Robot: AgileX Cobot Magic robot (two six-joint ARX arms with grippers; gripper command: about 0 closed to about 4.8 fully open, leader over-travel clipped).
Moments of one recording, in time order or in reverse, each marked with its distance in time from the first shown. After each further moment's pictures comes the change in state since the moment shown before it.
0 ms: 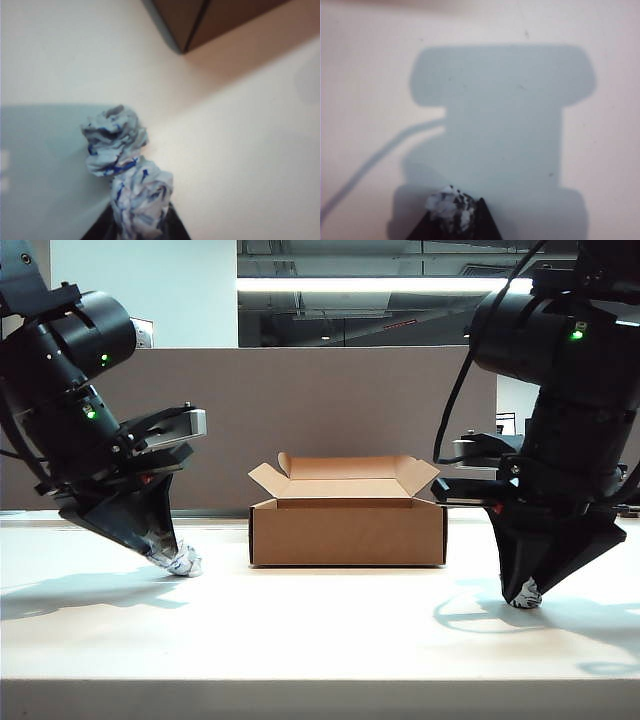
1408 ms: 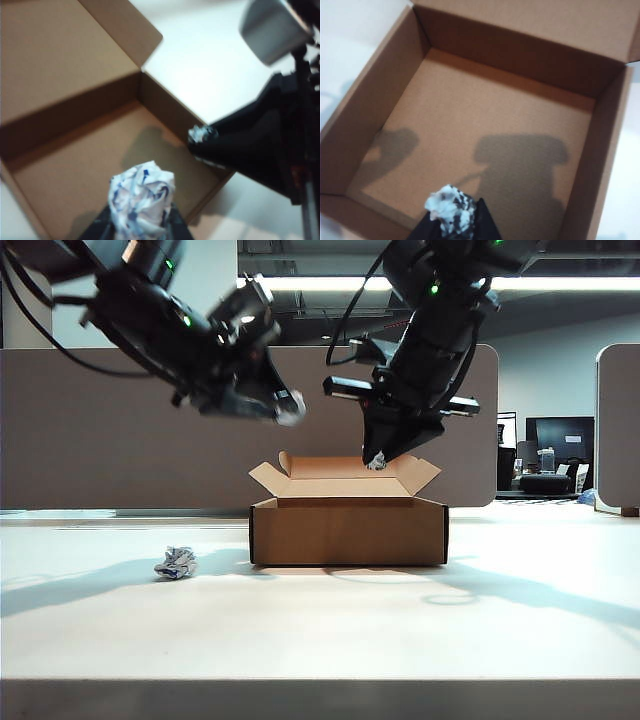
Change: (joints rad) left arm -0.056 0.103 0.293 0.311 0.253 -0.112; right arm 0.000 0.276 0.590 0.098 -0.057 -0.181
